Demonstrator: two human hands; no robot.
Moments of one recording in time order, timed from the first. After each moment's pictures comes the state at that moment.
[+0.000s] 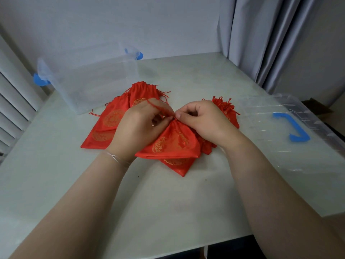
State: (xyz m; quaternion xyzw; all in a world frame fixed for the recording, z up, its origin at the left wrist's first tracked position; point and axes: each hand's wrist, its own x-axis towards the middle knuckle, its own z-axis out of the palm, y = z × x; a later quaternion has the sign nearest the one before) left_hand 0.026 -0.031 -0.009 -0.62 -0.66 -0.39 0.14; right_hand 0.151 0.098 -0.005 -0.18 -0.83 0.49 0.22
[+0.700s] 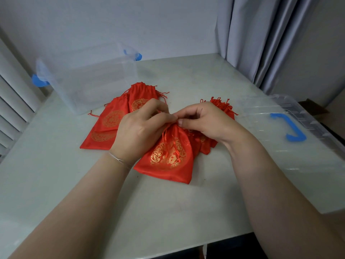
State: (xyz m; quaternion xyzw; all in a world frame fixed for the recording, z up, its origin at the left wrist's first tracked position) left_hand 0.022 -0.032 -0.022 -0.66 -0.60 -0.33 0.30; right_hand 0.158 0.108 -0.003 -0.10 -0.81 0.56 0.15
